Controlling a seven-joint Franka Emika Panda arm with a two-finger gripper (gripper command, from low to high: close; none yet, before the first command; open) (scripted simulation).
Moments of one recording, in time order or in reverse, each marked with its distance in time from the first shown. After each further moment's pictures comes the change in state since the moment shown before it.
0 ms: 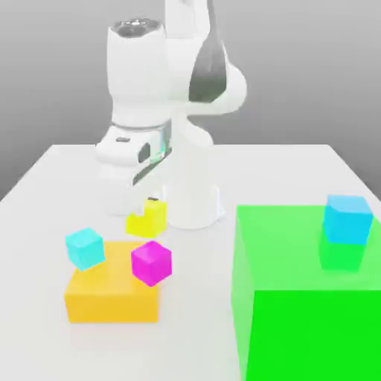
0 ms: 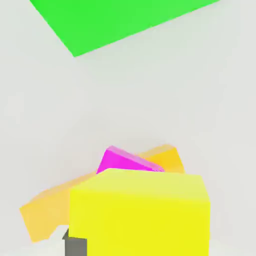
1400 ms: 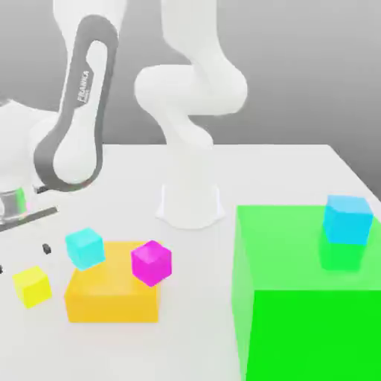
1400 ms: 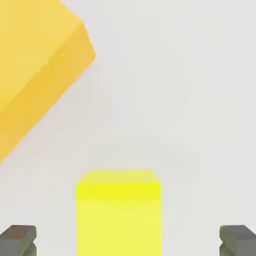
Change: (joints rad) arm -0.248 0.716 -0.194 0.346 0.672 0.301 -0.595
